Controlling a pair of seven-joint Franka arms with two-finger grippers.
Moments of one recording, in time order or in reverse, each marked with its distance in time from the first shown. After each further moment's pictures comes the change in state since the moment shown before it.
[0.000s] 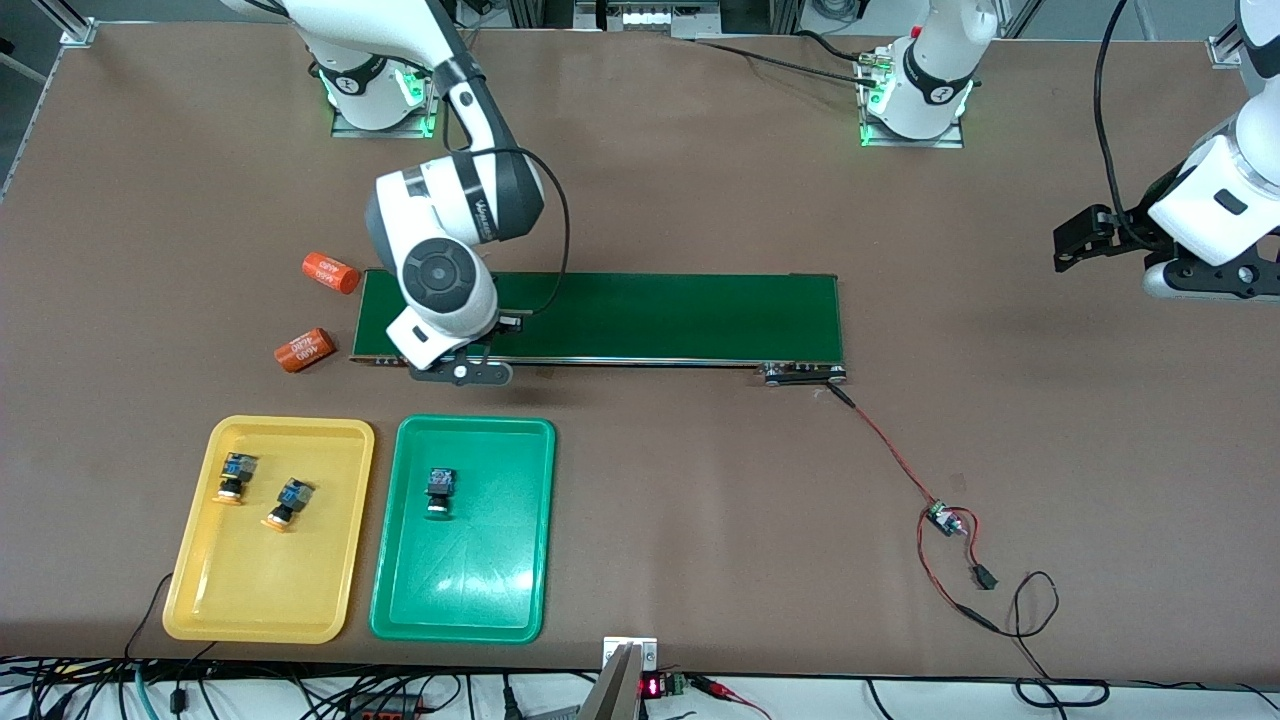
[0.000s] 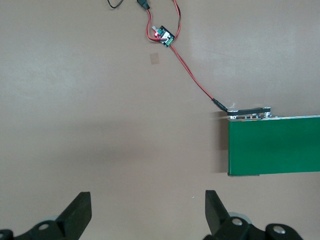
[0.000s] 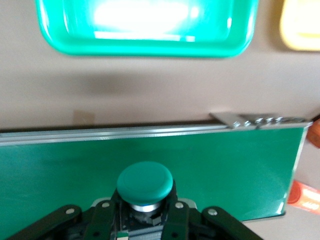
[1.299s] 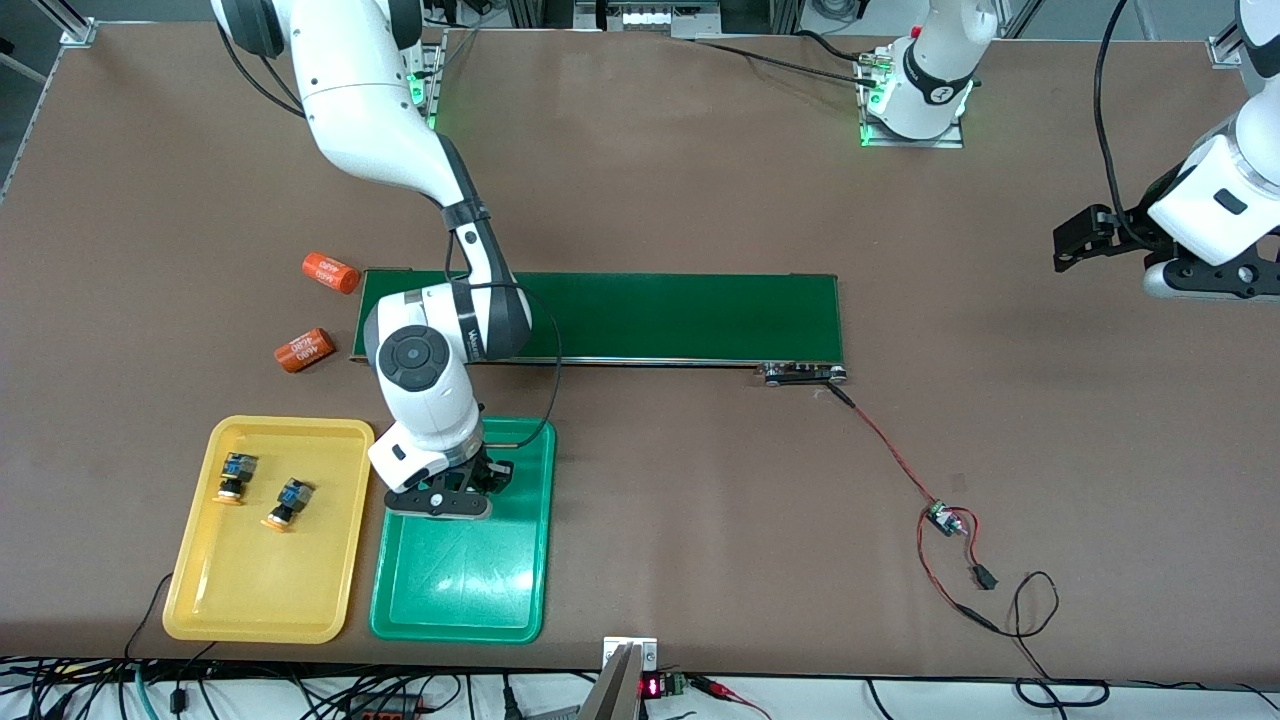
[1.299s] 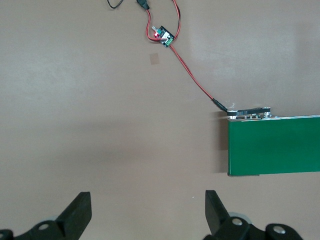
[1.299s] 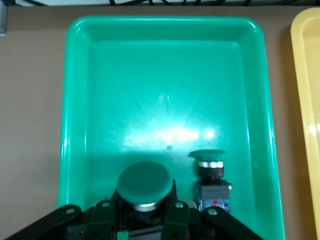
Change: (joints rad) left arm 0.000 0.000 -0.001 0.001 0.000 0.000 0.000; right arm -0.213 0.410 0.052 0.399 0.037 0.491 -0.037
